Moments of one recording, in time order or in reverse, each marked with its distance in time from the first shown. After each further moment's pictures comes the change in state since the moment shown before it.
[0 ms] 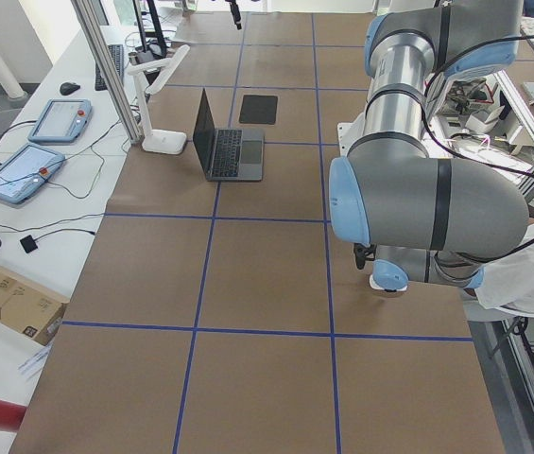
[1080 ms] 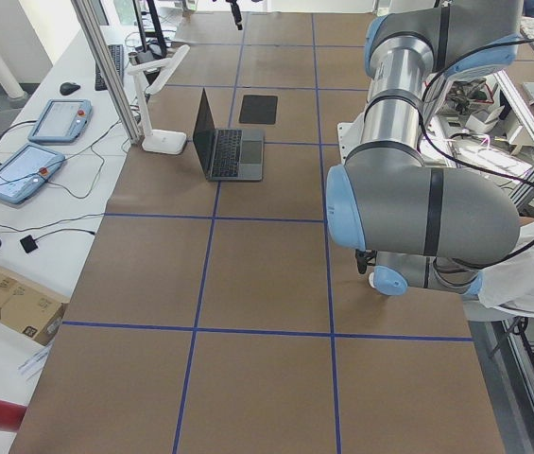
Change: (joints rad) left arm 0.016 -0.028 0.047 -0.040 0.001 -0.013; right arm -0.005 -0.007 0.002 0.000 -0.001 0.003
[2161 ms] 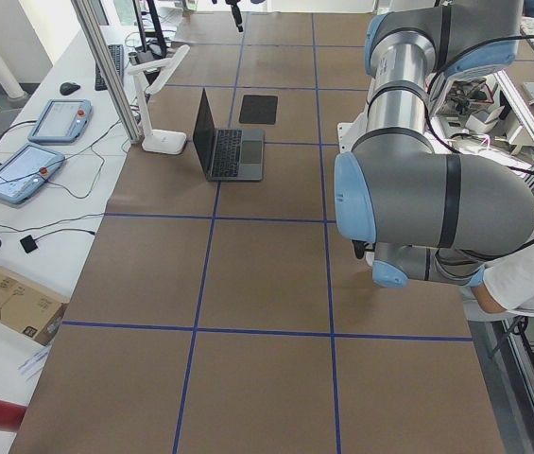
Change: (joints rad) left arm -0.063 0.036 -0.098 -0.152 -0.005 0.015; right arm -0.013 0.001 -0.011 0.000 0.003 0.000
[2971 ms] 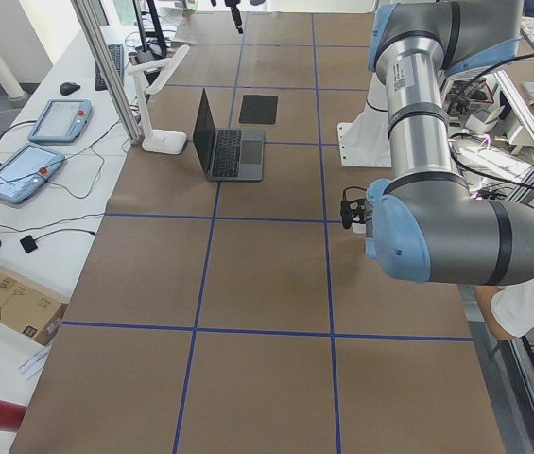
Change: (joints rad) left arm -0.274 -0.254 -0.044 0.163 -0.186 0.151; right arm -0.009 0.011 -0.014 0.000 0.017 0.001
